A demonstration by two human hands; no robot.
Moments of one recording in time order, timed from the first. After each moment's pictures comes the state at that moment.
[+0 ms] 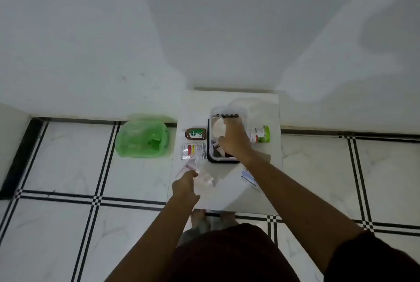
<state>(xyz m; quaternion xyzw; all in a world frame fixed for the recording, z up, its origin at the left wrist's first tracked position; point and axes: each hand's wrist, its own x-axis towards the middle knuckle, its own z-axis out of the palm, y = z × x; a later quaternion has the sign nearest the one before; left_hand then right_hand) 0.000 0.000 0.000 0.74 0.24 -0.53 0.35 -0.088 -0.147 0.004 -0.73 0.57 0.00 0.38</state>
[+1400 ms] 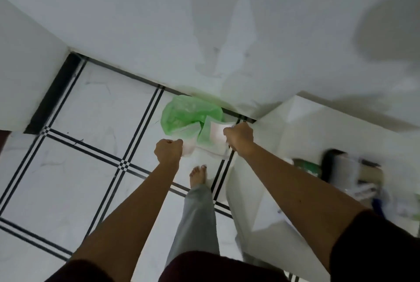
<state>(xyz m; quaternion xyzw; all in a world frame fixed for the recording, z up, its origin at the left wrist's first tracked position) 0.356 0.016 -0.153 0.87 0.14 -0.33 0.35 0.243 -0.129 -0.147 -0.55 0.65 0.06 0.52</state>
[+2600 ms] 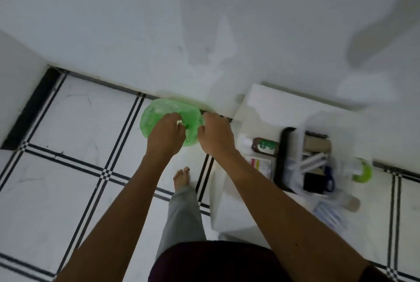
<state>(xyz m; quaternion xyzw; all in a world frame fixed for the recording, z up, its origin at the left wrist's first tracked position) 0.280 -0.020 -0.070 0.88 -0.38 -0.23 0.17 0.171 -0.099 -0.067 -0.85 0.43 0.00 0.31</state>
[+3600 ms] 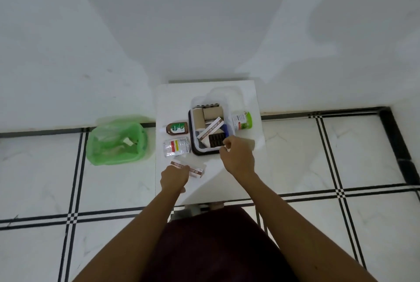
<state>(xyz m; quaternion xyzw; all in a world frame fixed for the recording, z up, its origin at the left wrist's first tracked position) 0.023 -0.002 -0.052 0.85 -0.17 -0.48 0.13 -0.130 -0.072 0.001 -0.63 0.69 -0.11 0.34</state>
